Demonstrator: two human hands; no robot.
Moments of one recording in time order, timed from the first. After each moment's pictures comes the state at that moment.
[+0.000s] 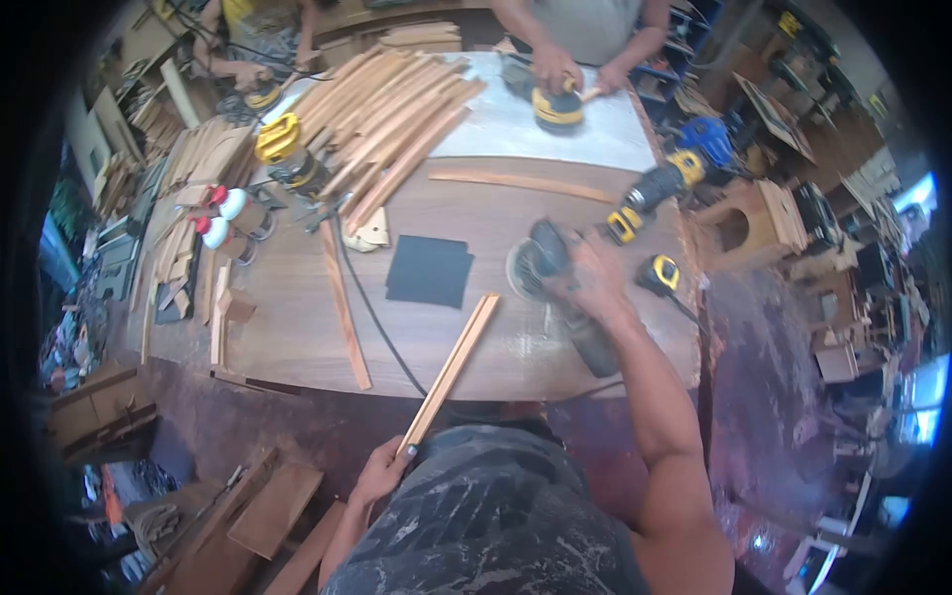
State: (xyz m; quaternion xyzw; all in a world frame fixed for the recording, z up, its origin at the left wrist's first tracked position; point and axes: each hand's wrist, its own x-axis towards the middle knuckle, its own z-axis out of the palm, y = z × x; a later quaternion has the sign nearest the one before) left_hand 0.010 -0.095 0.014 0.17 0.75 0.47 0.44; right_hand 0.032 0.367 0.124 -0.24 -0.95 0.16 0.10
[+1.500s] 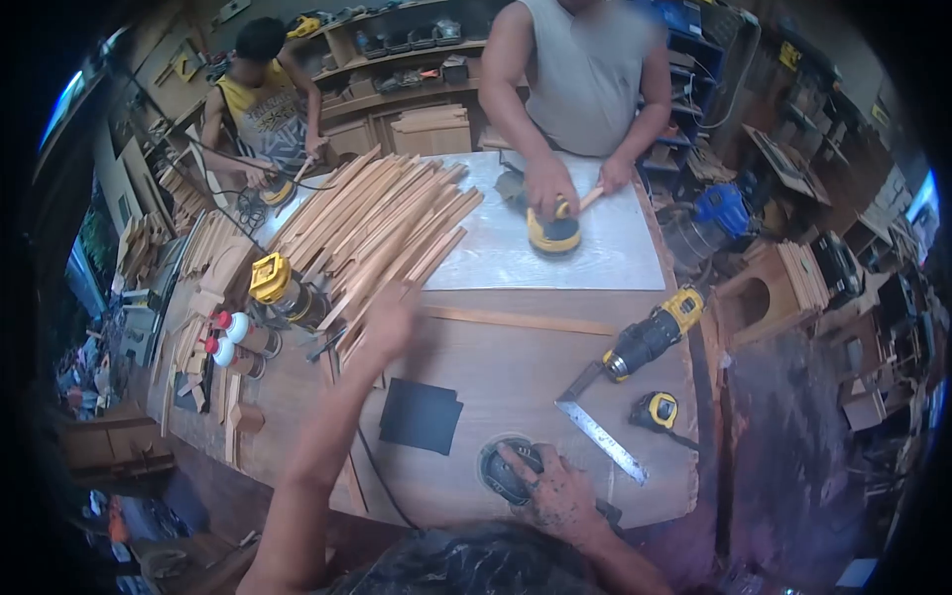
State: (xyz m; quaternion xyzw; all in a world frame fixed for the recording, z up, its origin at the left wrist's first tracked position) left_hand -0.357 0.253 0.029 0.52 0.84 0.13 -0.09; right_hand 0.071 0.337 0.149 -0.15 -0.96 0.24 -0.04
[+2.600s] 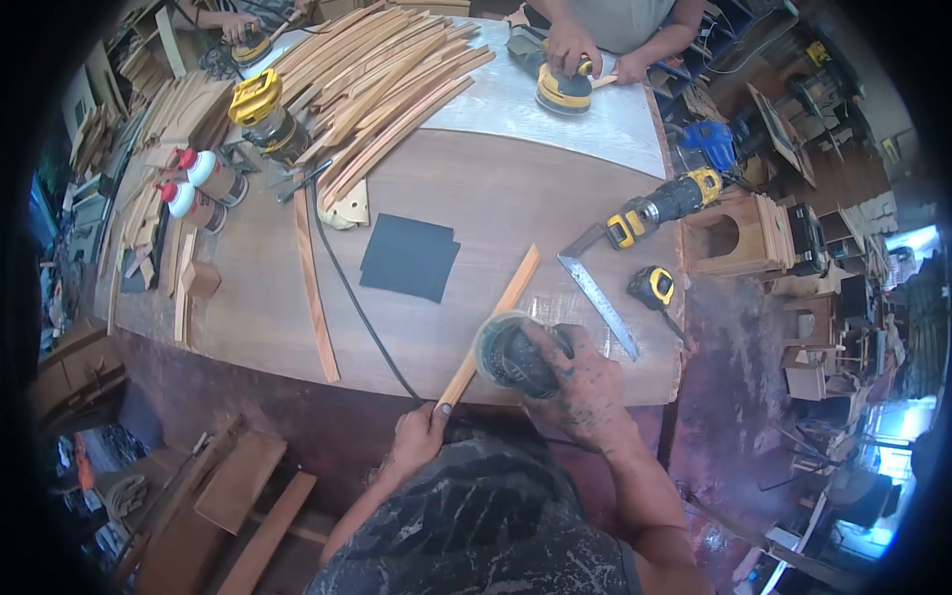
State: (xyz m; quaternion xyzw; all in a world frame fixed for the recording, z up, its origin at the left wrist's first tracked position) left_hand 0.022 0.041 0.029 0.17 0.82 0.36 0.41; right_hand 0.102 0.288 0.171 -0.16 -0.97 0.19 -0.03
